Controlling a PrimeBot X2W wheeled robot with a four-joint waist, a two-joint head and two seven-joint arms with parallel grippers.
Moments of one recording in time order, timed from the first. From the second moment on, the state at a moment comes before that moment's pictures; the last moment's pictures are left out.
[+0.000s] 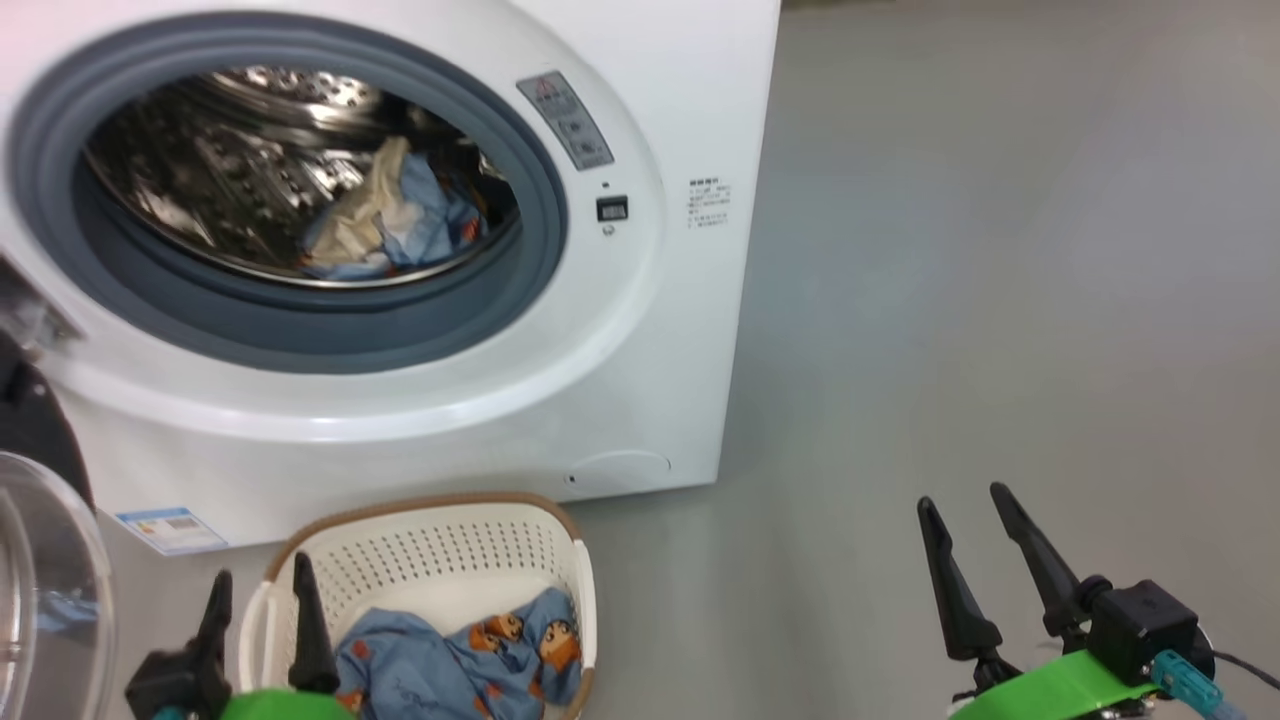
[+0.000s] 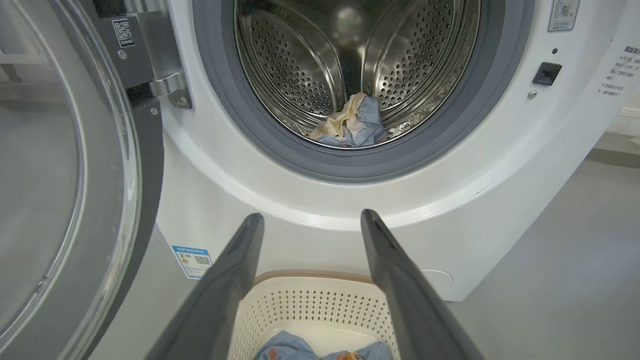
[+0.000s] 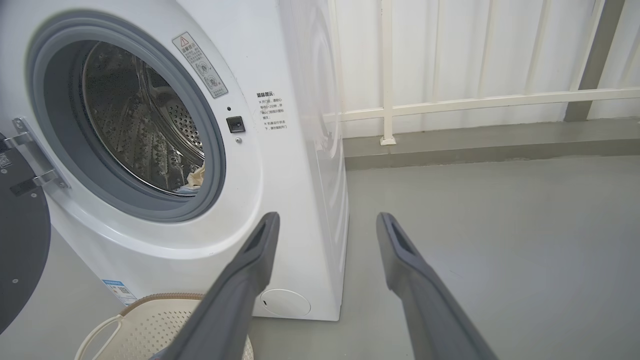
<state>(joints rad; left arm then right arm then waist) -0.09 0.05 -0.04 0.35 -0.27 0.07 -0.25 -0.01 -0.05 0.03 0.09 0.19 0.13 -0.26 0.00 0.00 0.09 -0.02</state>
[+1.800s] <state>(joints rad) 0.14 0.04 -0.03 0.11 -0.27 0.07 -0.25 0.02 -0.07 0.03 0.11 0.19 0.13 -0.26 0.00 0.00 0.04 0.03</state>
